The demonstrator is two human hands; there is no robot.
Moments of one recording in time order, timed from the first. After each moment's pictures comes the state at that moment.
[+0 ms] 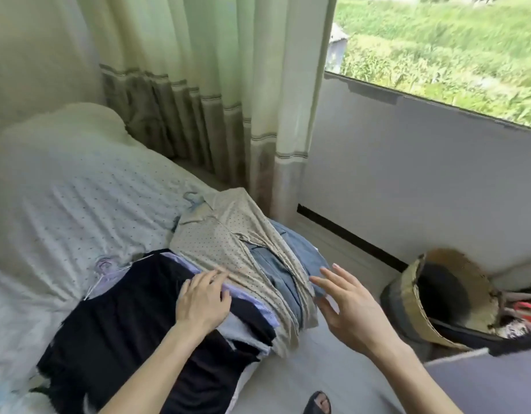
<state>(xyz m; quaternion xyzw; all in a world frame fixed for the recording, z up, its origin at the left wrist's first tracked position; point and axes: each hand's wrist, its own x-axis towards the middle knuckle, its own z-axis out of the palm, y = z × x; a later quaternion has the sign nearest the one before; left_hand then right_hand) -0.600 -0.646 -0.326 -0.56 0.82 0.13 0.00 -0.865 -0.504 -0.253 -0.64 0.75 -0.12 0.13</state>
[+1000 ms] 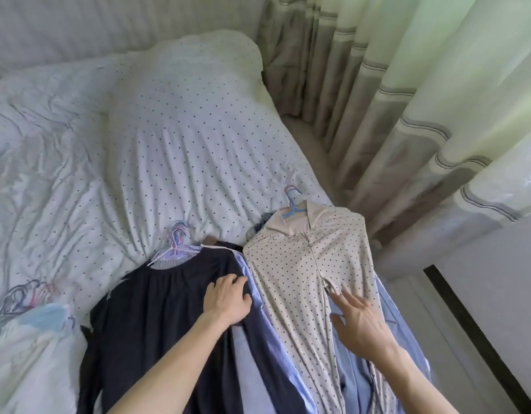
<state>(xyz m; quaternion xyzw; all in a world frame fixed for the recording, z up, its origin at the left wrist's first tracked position) -0.534 -0.890 -0.455 -0.74 0.61 0.25 0.13 -0.832 -0.896 -0.421 -0.76 0.59 0.11 0.27</state>
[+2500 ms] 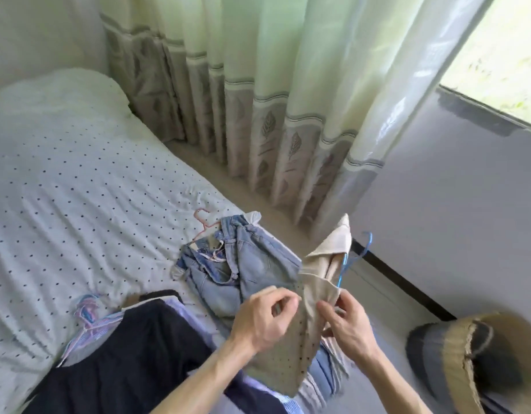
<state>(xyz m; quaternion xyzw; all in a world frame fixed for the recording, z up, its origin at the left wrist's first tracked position) -0.683 -0.887 -0.354 -0.44 0.76 0.42 -0.22 -0.864 -0.812 -0.335 -0.31 0.75 -0.38 0.45</state>
